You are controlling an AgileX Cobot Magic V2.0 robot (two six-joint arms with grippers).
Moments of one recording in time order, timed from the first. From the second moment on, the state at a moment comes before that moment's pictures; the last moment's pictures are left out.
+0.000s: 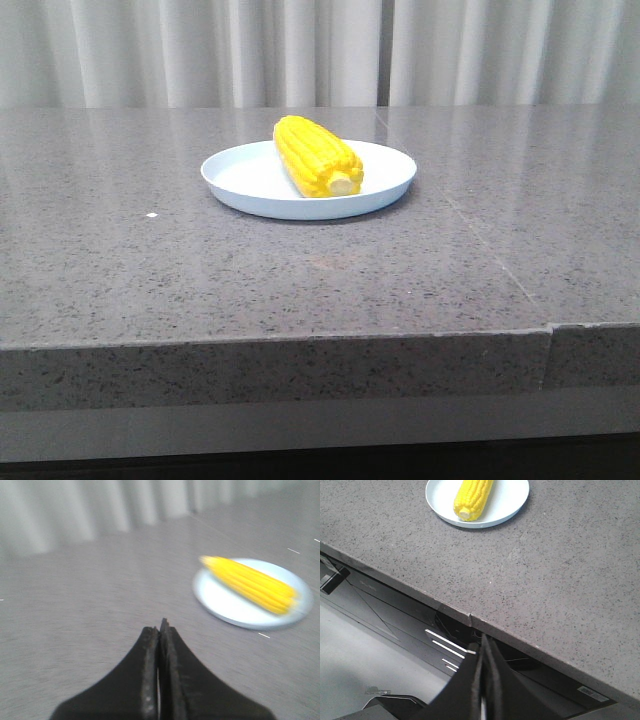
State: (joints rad) left arm -0.21 0.43 -0.59 -0.13 0.45 0.21; right arm 0.54 0.43 -0.83 0.04 1.05 0.06
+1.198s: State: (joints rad) left arm 0.00 0.00 0.00 0.02 0.06 0.02; right arm 0.54 0.43 -0.83 0.04 1.06 0.07
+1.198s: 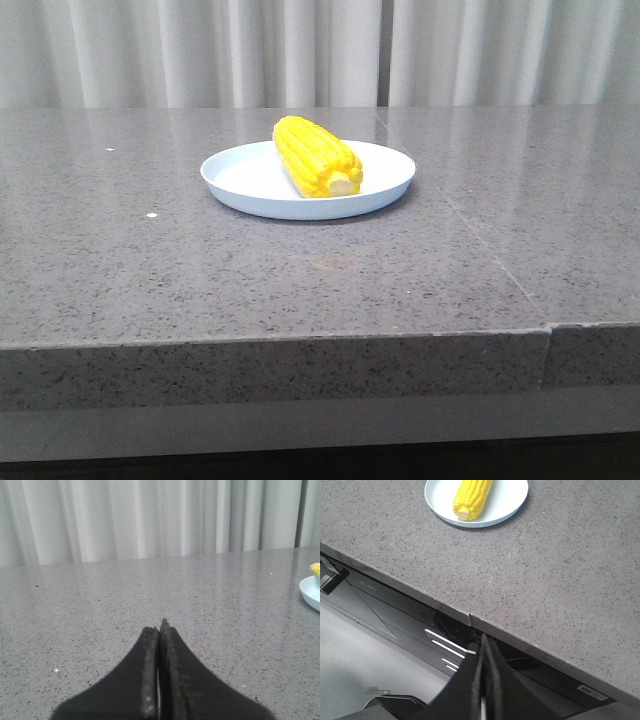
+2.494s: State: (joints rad) left arm 0.00 0.00 0.00 0.02 0.05 0.02; right arm 0.19 0.11 -0.27 0.03 0.41 0.06
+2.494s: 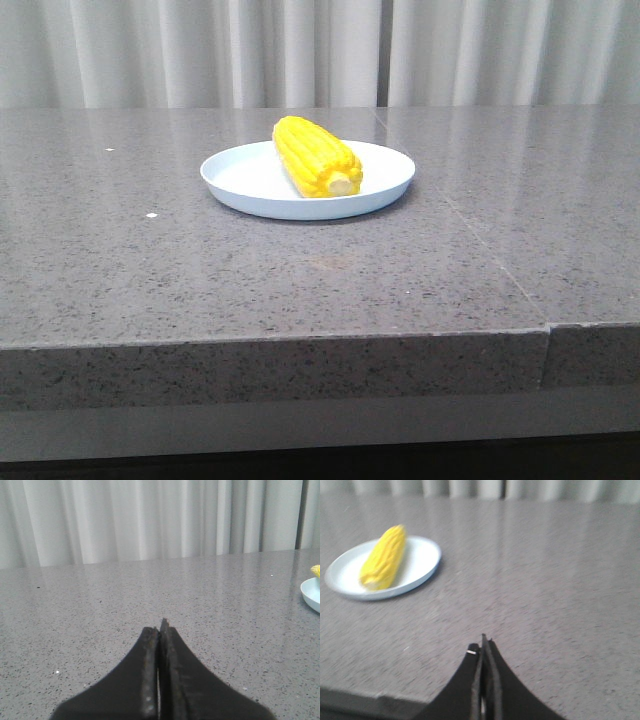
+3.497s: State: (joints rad) left arm 0.00 0.00 0.00 0.02 0.05 0.02; right arm 0.08 -0.01 0.03 0.04 0.03 0.07
